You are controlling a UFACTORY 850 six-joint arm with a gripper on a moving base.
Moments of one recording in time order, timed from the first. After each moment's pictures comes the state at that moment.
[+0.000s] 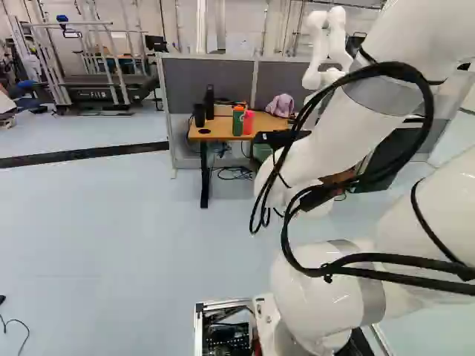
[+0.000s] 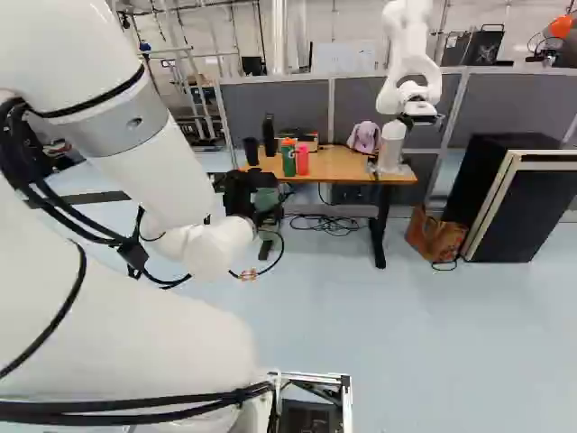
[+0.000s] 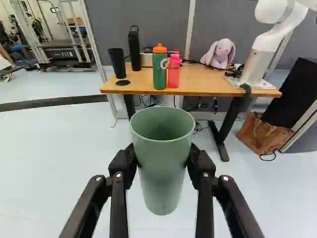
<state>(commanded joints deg) 0.0 16.0 -5.0 0.0 50.0 0.0</state>
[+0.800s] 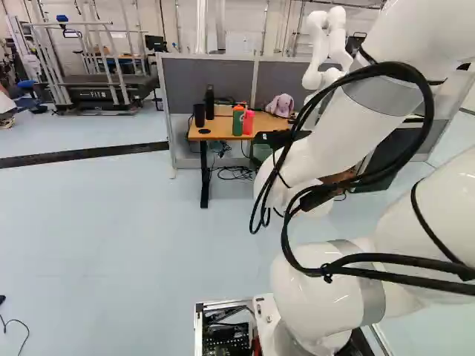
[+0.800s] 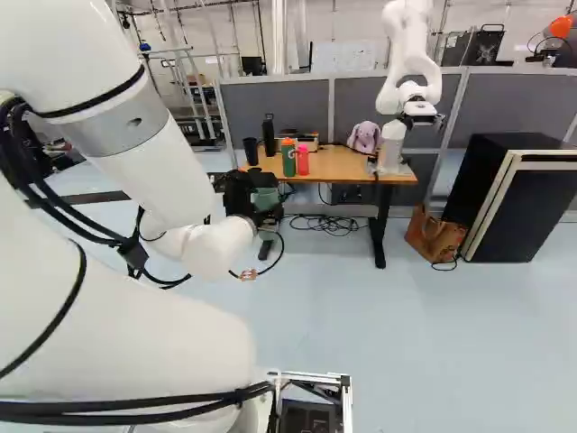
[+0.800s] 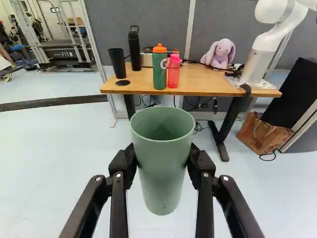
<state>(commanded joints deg) 0.0 16.0 -5.0 0.0 50.0 0.0</state>
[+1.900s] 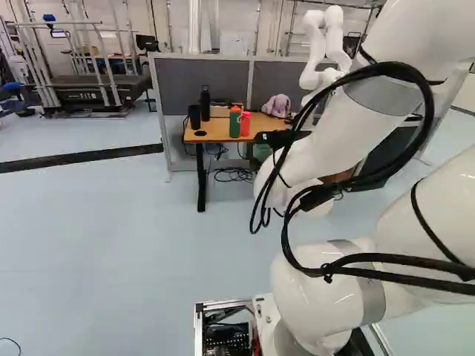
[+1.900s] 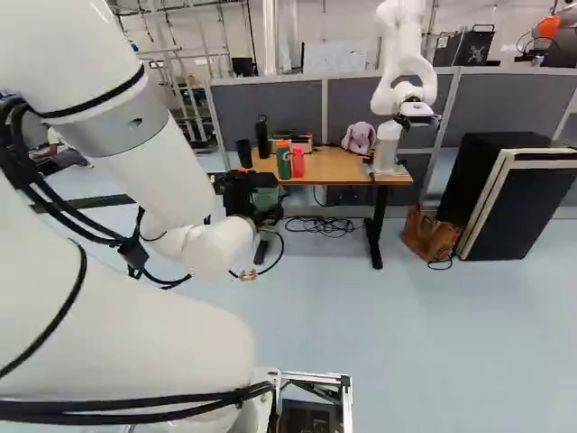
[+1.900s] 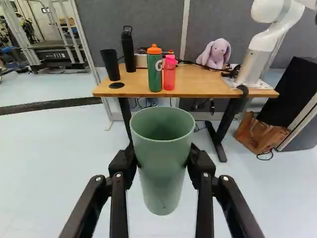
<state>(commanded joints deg) 0.0 16.0 -5.0 0.0 50.0 0.0</state>
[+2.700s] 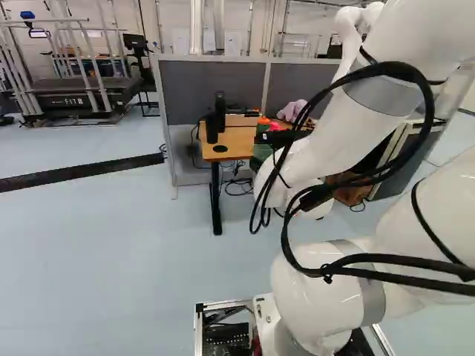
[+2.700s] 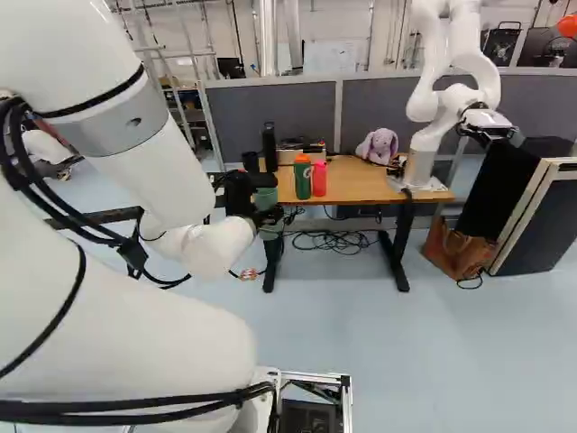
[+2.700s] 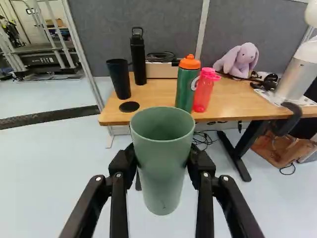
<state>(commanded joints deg) 0.0 16.0 -5.0 0.0 50.0 0.0</state>
